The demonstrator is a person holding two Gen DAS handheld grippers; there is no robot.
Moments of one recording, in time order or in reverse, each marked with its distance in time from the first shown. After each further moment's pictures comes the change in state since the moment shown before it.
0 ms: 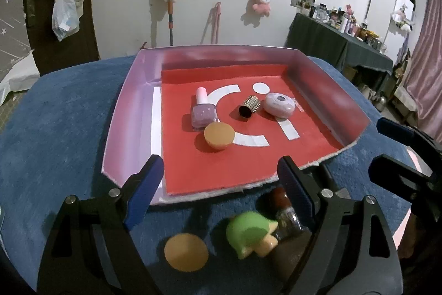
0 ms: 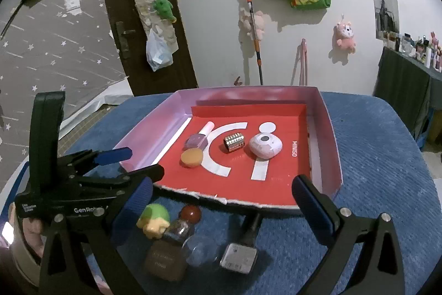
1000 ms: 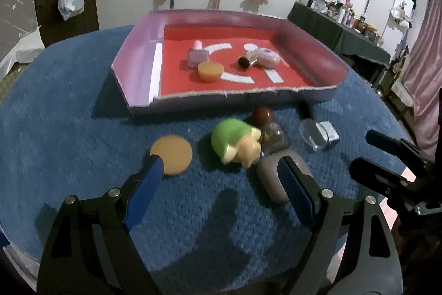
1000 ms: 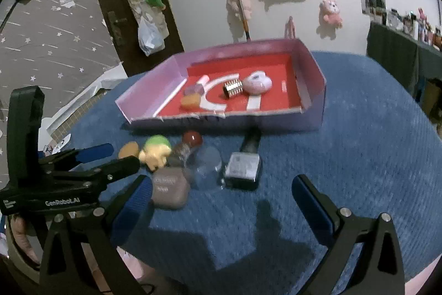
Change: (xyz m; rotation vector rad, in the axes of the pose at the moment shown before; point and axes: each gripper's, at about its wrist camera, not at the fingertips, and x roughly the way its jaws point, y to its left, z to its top) left arm -0.031 -0.011 -0.077 -0.032 0.063 -0.012; right arm -0.023 0.002 -0.084 0.088 0.083 -0.024
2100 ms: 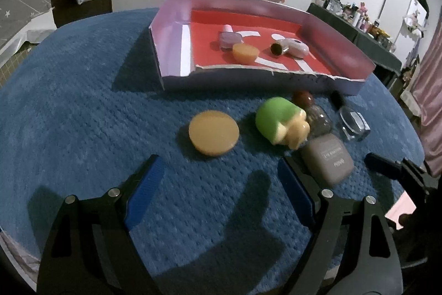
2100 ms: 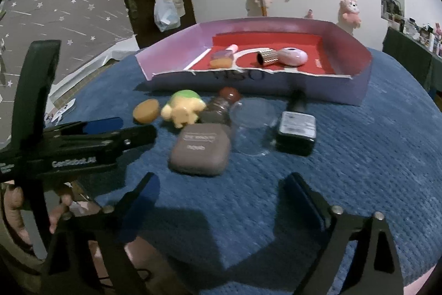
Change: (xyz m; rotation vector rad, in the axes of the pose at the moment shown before) left arm 0.016 0.034 -0.015 -0.063 0.010 0.039; right arm 0.026 0.044 -0.034 -0.107 0.061 0.019
